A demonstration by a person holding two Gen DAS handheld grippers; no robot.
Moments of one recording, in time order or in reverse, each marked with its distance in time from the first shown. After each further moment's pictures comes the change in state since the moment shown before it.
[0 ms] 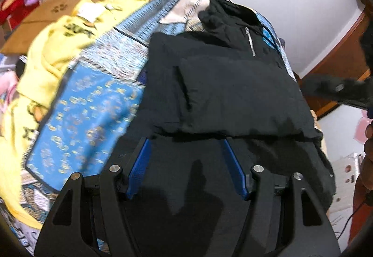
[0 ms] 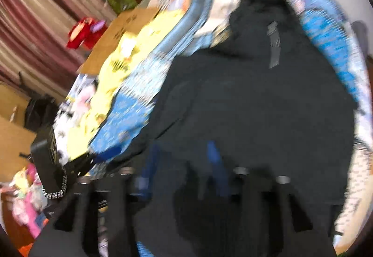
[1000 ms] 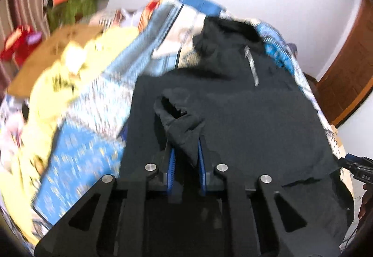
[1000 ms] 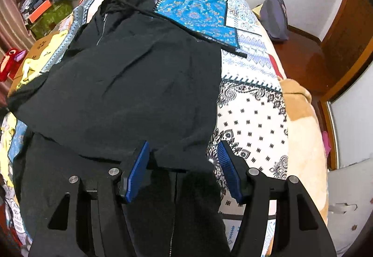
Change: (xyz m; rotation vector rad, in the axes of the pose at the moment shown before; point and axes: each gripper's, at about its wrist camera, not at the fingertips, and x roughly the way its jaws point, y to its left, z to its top) left arm 0.018 -0.066 0.060 0.122 -0.167 0.166; right arm -0.034 -0.185 -0.088 0.215 -0.045 -0.392
